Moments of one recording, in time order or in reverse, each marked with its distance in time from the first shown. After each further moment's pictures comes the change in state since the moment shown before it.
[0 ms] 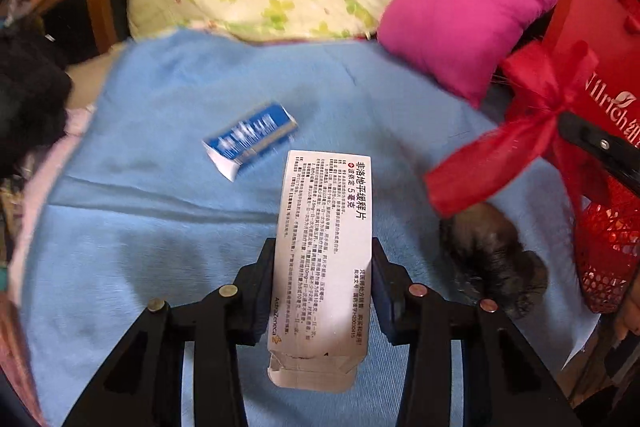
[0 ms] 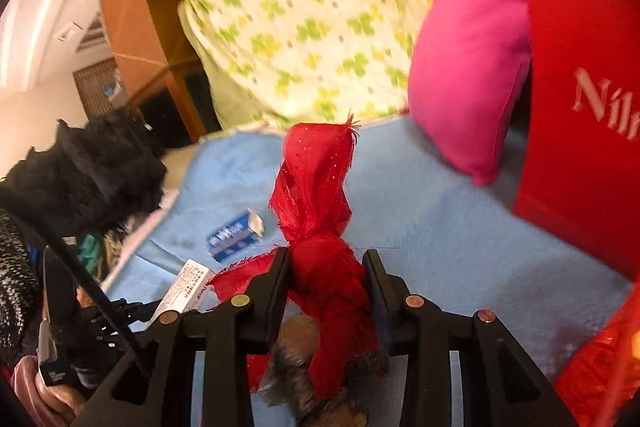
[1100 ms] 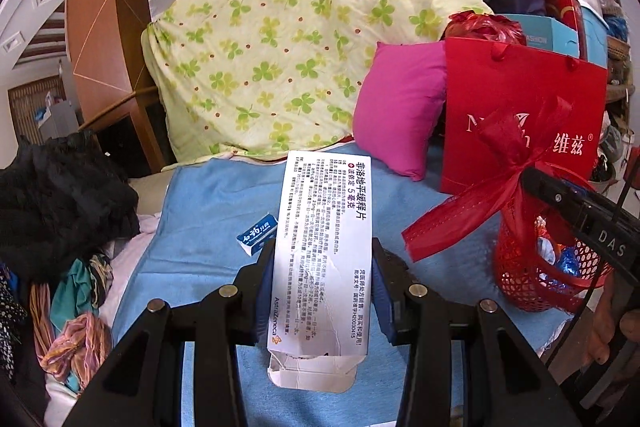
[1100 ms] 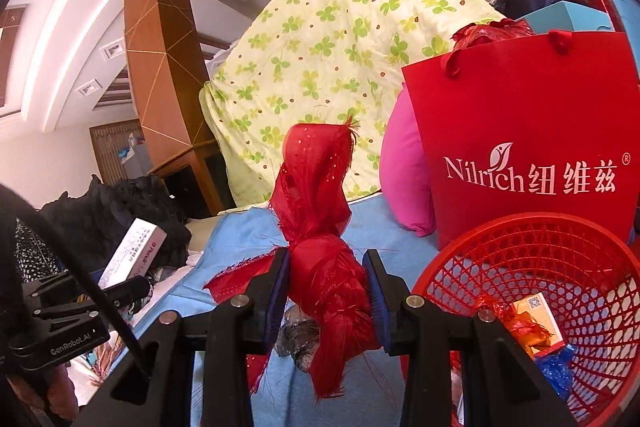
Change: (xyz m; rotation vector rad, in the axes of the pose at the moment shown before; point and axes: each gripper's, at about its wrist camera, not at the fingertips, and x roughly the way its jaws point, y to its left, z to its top) left arm -0.191 -0.143 -0.032 0.168 -0.322 0.173; right arm -0.187 -0.026 -0.043 0.032 -0.283 0.004
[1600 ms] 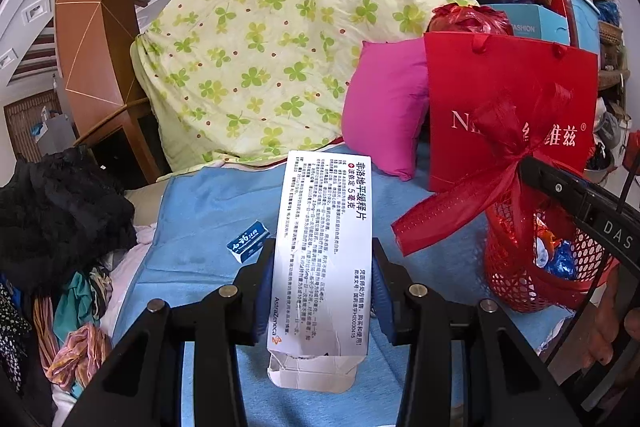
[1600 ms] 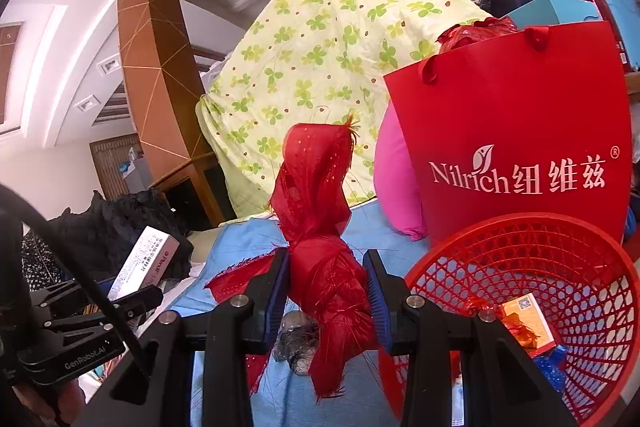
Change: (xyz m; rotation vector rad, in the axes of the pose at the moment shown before) left arm 0.002 -0.028 0.005 0.050 0.000 -0.003; right arm -0.012 -0.020 0.003 0.045 -0.029 0.010
